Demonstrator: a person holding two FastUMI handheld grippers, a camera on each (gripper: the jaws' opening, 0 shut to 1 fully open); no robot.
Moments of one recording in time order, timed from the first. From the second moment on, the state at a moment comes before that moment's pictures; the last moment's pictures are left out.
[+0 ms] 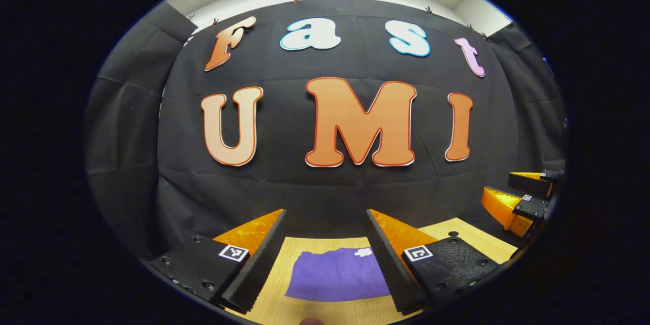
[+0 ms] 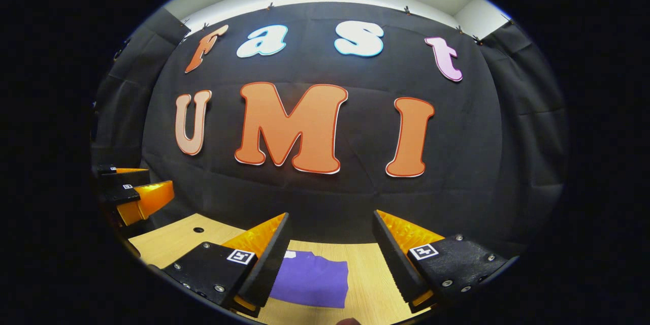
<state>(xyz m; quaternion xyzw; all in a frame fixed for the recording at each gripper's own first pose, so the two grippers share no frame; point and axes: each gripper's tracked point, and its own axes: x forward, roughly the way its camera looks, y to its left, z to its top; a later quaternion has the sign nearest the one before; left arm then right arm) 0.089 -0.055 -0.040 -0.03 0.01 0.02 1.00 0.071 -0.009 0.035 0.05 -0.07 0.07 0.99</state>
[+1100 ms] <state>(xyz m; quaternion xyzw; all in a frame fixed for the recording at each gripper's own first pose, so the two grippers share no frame) 0.086 -0.066 -0.058 -0.03 0.02 0.02 1.00 0.069 -0.003 0.016 0.03 -0.06 0.08 0.99</state>
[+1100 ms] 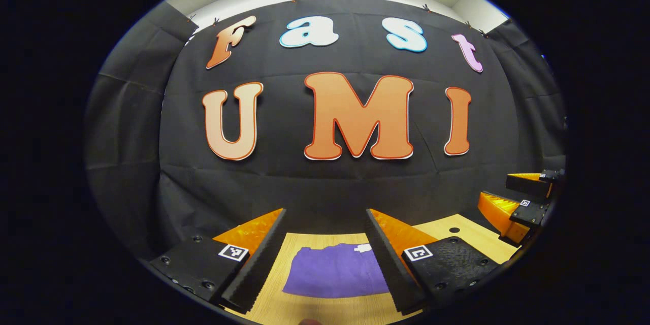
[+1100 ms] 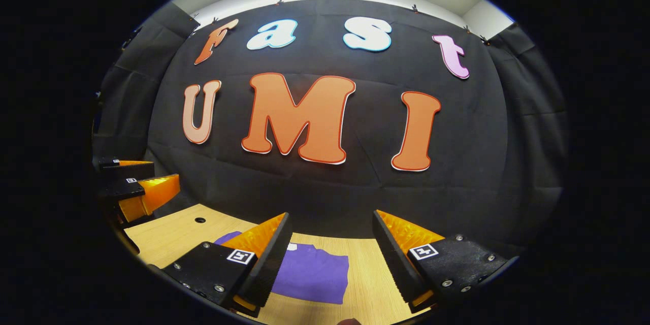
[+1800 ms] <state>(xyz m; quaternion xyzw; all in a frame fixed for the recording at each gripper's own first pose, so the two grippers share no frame) 0.087 -0.073 -0.058 -0.02 0.02 0.01 1.00 0.072 -0.011 0.011 0.03 -0.06 0.08 0.99</state>
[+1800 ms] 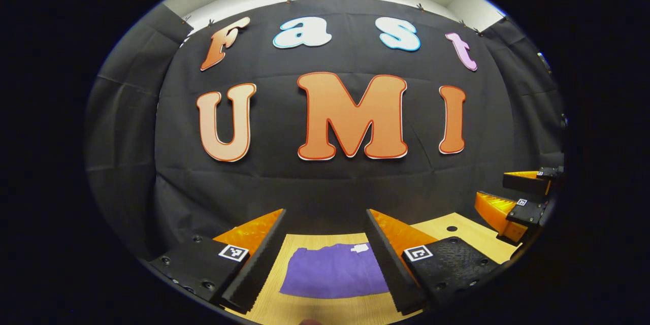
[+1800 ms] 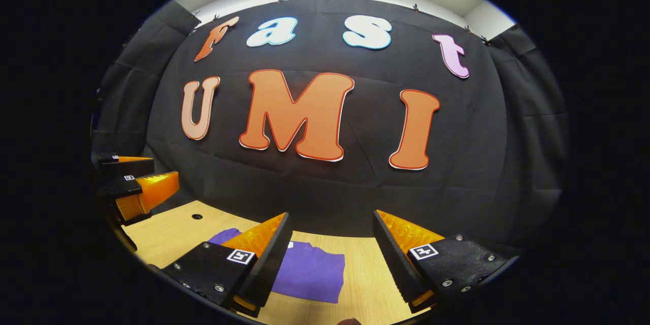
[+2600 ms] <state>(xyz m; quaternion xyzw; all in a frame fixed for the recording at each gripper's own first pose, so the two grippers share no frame) 0.077 -0.096 -0.046 0.00 0.01 0.04 1.00 0.080 -0.017 0.012 0.03 -0.06 0.15 0.99</state>
